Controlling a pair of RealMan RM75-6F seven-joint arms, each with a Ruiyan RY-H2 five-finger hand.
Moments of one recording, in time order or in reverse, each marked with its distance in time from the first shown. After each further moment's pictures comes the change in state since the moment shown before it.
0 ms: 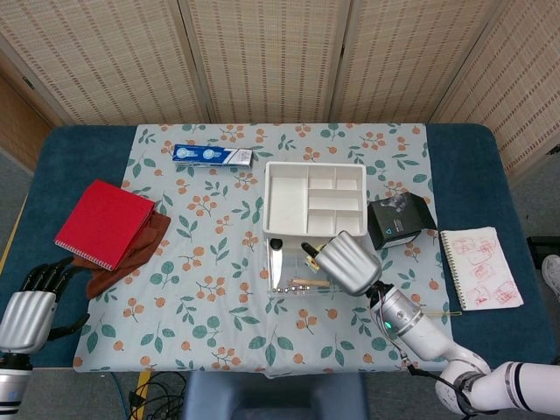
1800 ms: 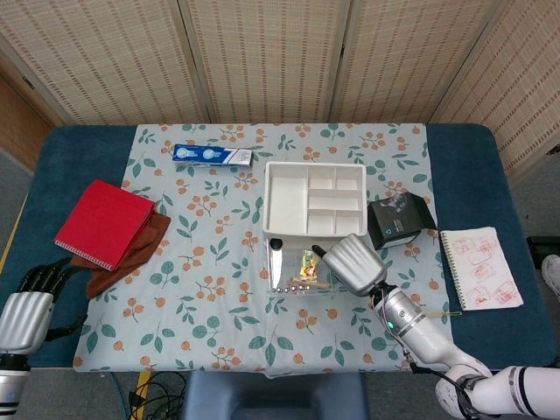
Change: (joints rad) left arm 0.004 -0.003 0.003 0.010 0.002 0.005 -0.012; right arm -0.004 0.033 -0.002 -0.077 0.181 -0.047 -0.001
